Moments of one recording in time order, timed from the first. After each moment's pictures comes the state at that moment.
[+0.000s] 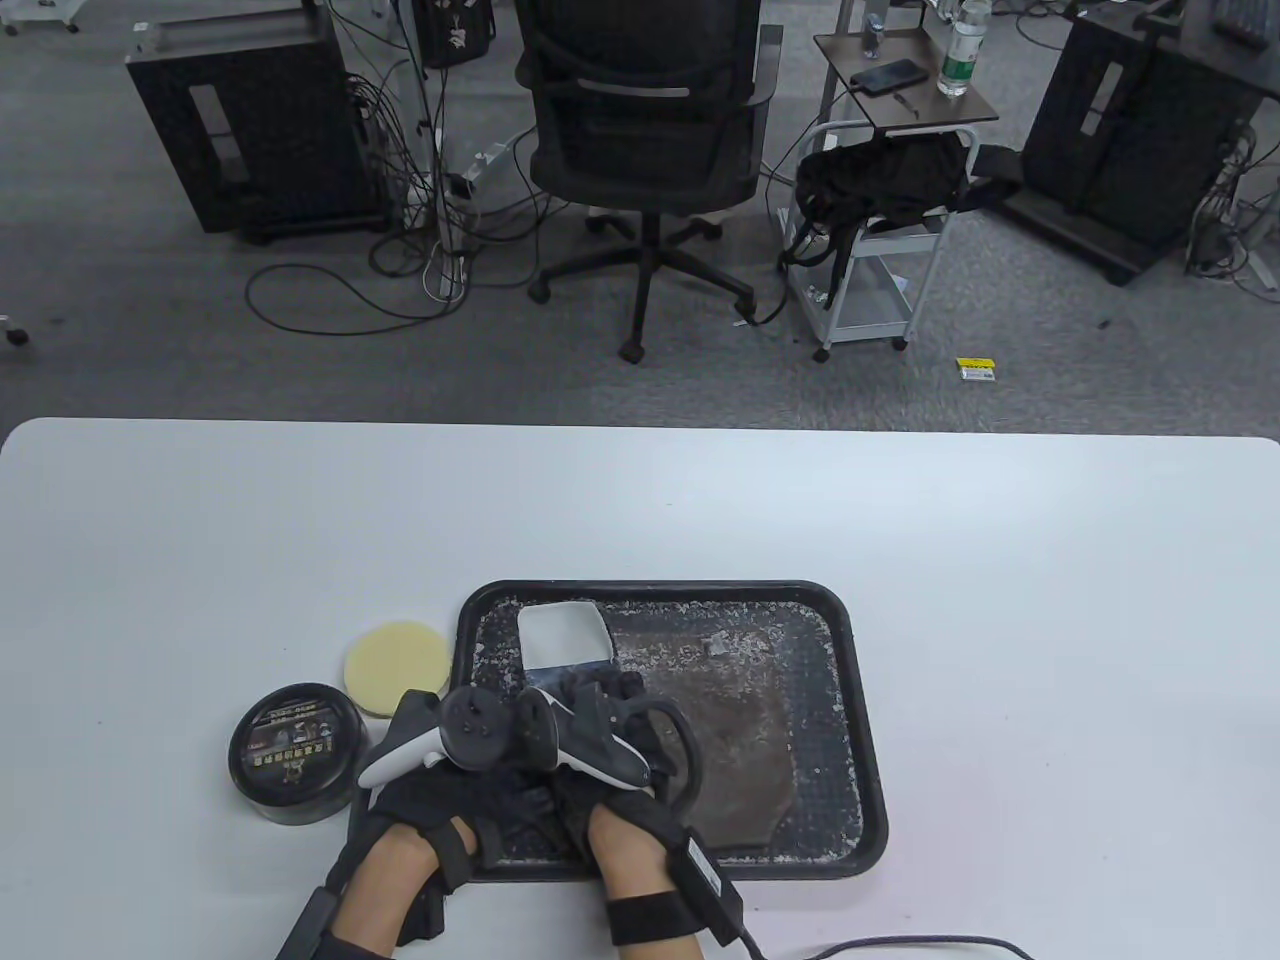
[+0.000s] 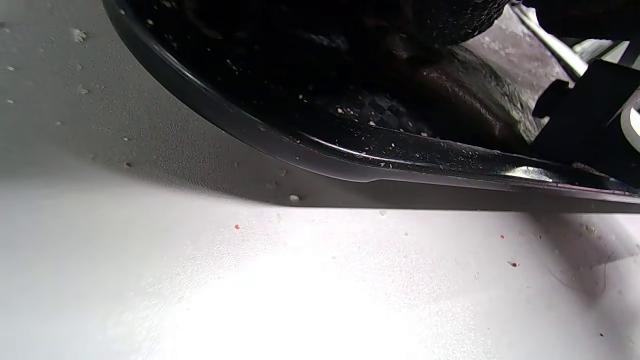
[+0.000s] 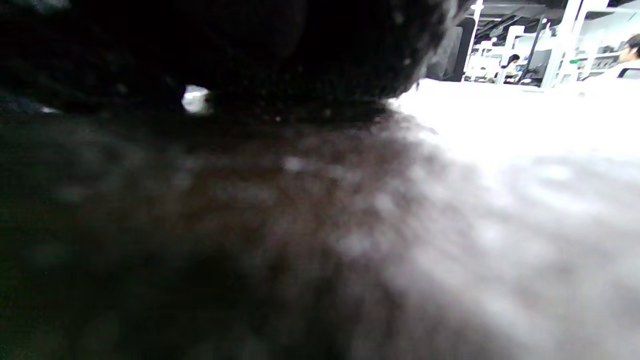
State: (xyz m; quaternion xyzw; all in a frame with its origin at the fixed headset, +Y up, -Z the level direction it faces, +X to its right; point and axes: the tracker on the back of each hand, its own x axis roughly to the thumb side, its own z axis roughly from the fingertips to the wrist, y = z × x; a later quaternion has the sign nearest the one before) left_hand -0.180 -0.790 -0.337 -0.34 -0.15 0.17 0.91; right_hand -0.039 -0.760 -0.361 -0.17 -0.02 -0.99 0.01
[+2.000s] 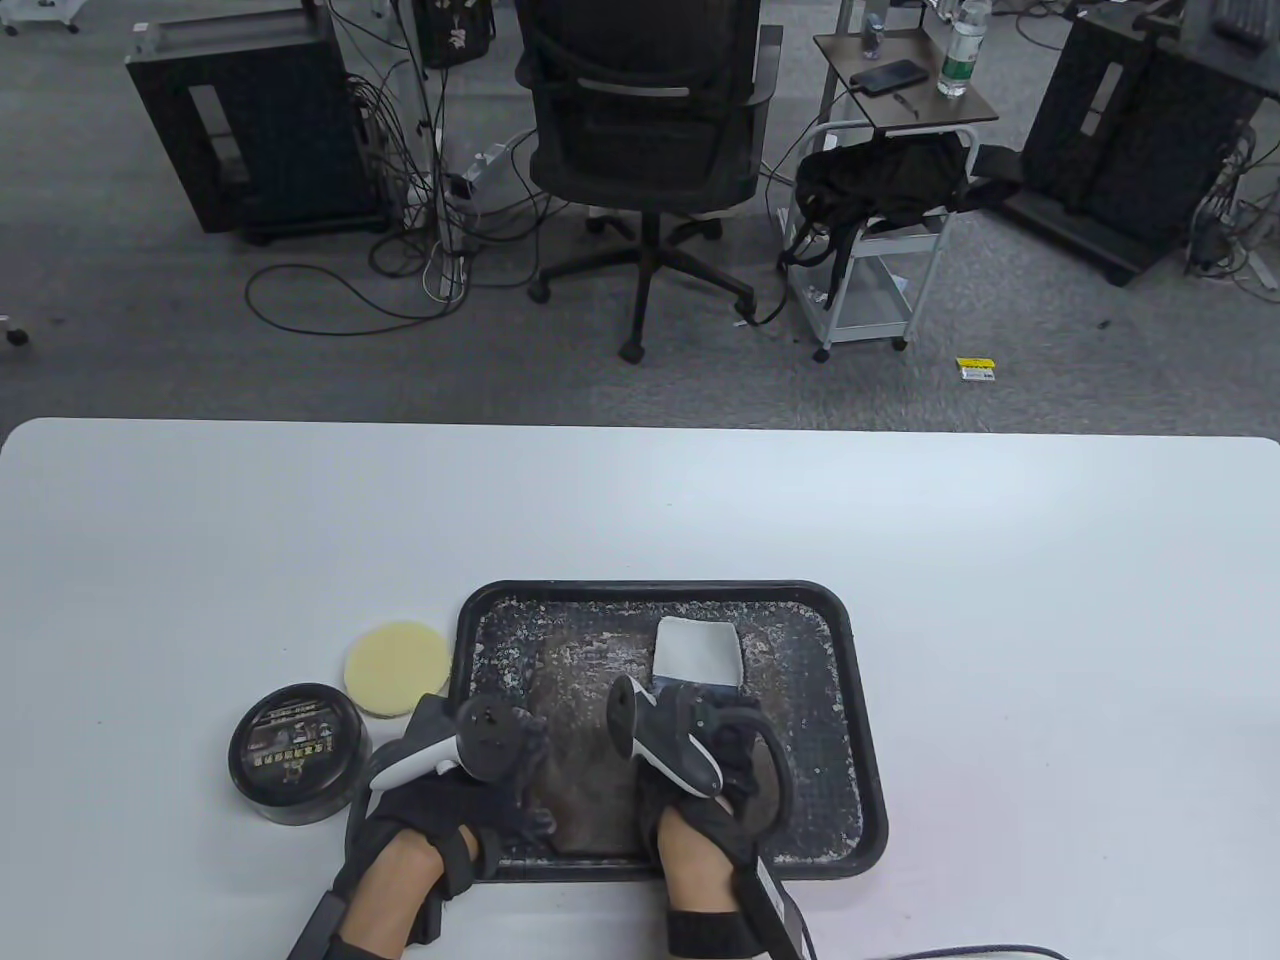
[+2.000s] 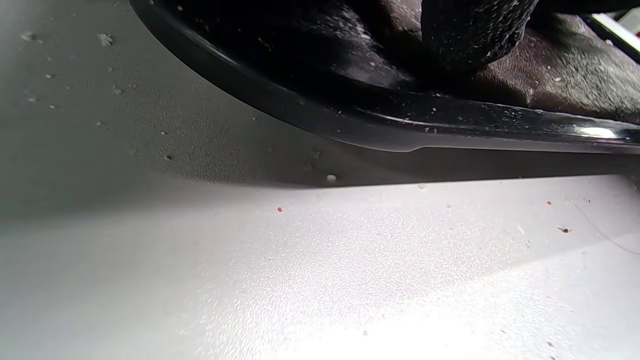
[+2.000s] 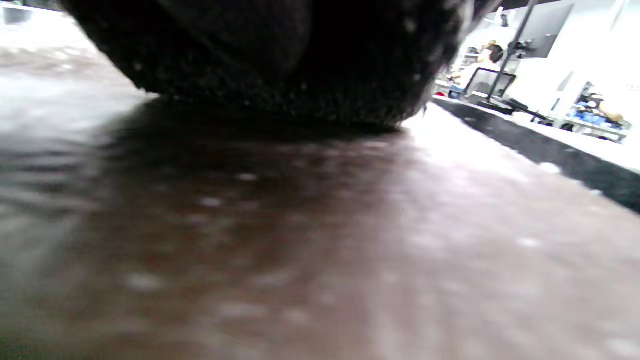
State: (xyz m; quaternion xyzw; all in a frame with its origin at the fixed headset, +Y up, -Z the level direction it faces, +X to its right) left_hand -0.173 -0.791 -0.335 -0.34 -0.15 0.12 0.92; right_hand 0.024 -0.752 -0.358 -0.02 -0.05 -0.99 0.10
